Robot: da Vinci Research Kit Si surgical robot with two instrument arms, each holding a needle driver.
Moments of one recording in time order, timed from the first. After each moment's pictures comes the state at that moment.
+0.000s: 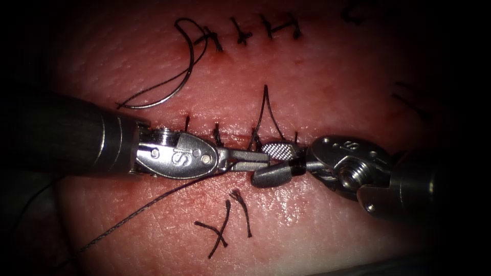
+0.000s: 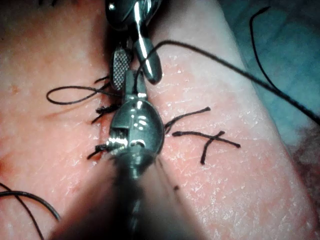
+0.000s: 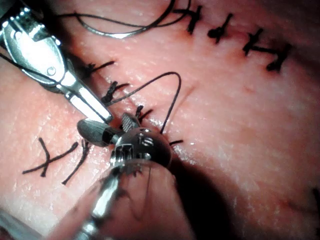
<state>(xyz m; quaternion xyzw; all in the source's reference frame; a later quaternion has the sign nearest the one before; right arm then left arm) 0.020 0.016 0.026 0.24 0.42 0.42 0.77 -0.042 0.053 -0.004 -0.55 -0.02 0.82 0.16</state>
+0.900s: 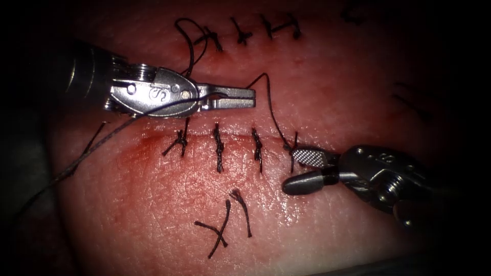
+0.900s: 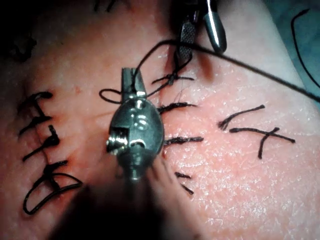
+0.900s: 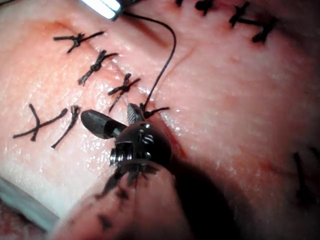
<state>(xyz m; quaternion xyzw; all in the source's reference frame) 0.015 0.015 0.024 0.16 0.44 0.41 0.78 -0.038 0.063 -0.007 -0.55 0.03 0.82 0.17</state>
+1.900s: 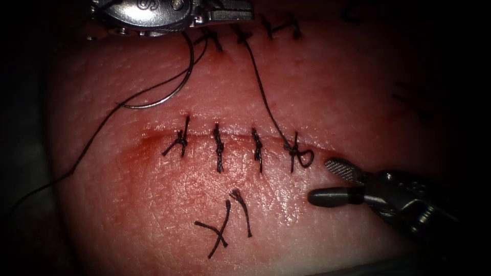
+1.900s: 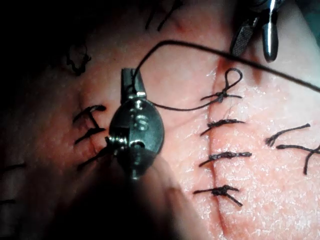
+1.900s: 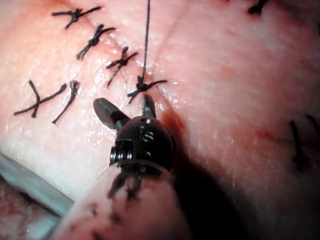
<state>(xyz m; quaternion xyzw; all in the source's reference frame) 0.012 0.015 0.024 0.08 0.39 0.54 0.75 -0.036 0.070 -0.011 -0.55 0.04 0.82 0.18</state>
